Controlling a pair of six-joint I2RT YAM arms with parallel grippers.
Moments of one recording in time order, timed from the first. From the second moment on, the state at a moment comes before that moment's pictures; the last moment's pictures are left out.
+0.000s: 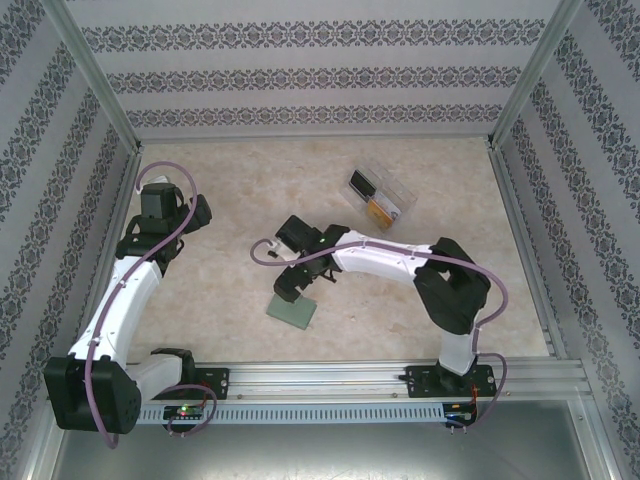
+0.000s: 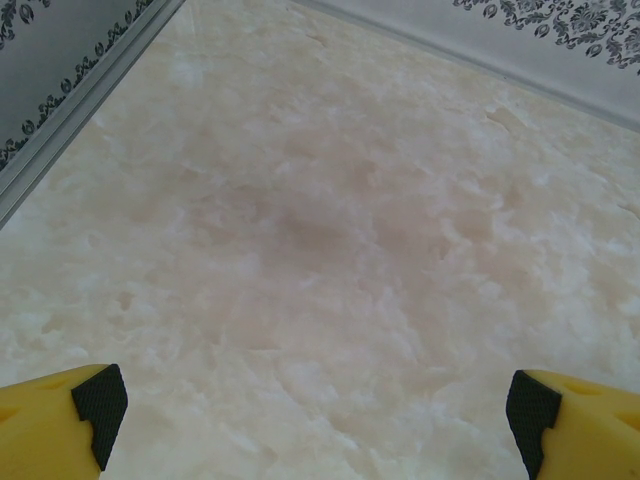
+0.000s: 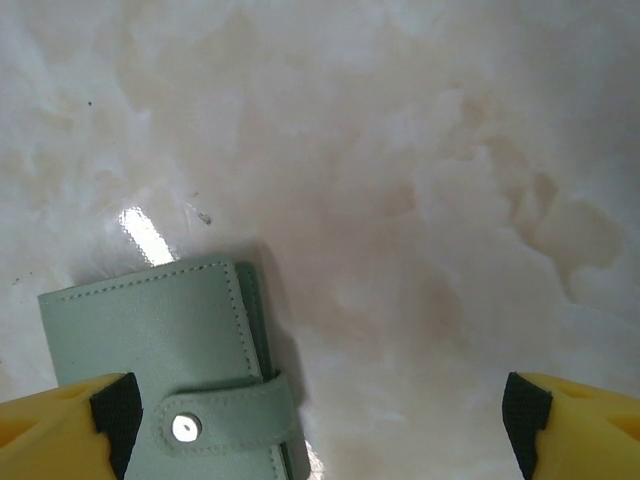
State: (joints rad) left arm 0.00 1.11 0.91 -0.48 -0.21 -0.38; right arm 0.93 1.88 1.34 -0.65 -0.10 0.02
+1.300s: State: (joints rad) left arm -0.01 1.19 0.85 -0.45 0.10 -0.57; right arm 0.78 1.97 1.45 -0.75 0.06 0.46
